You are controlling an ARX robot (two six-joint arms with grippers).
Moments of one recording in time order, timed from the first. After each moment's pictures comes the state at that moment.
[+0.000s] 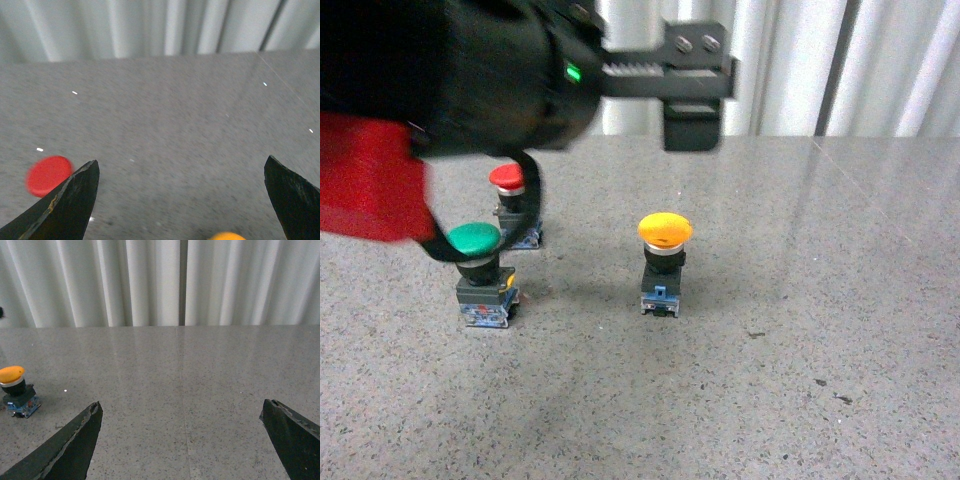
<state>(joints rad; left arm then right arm) -0.58 1.65 0.94 0.42 -0.38 -0.15 0.00 0.00 0.01 0.00 0.00 0.01</state>
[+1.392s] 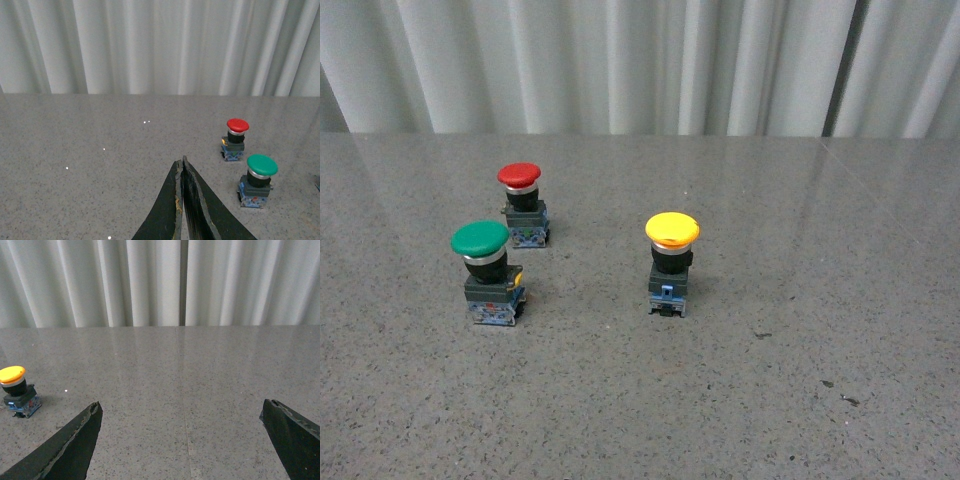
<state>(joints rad) 0.00 0.32 0.13 0.19 0.00 0.00 0.00 0.00 0.01 0.00 0.00 0.01</state>
